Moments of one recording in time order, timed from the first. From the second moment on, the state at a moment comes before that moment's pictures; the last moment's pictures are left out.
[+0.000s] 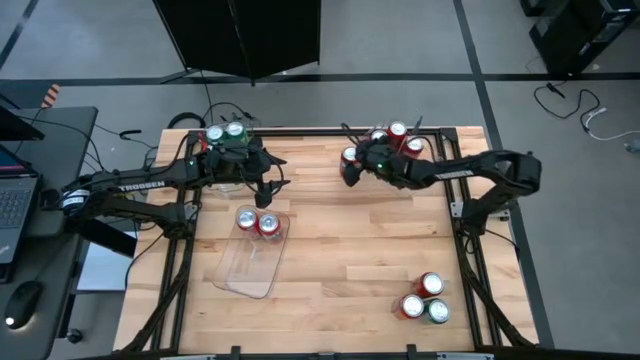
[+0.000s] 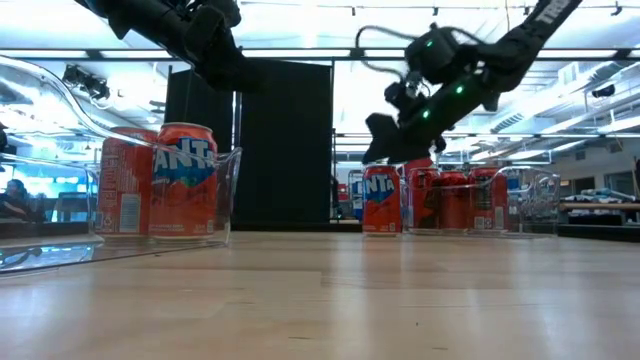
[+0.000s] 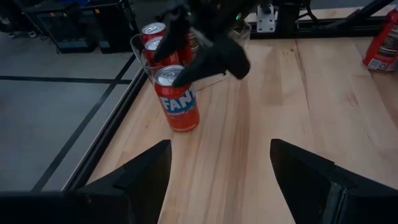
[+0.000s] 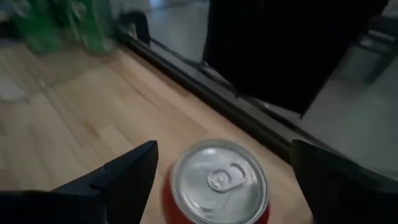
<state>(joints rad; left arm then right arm) 0.30 1.05 0.79 -0.16 0.02 0.15 -0.35 1.55 0.73 0.34 0.44 0.14</state>
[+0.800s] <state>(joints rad) 0.30 1.05 0.79 -0.16 0.01 0.15 -0.09 1.65 0.77 0.33 0.29 0.27</state>
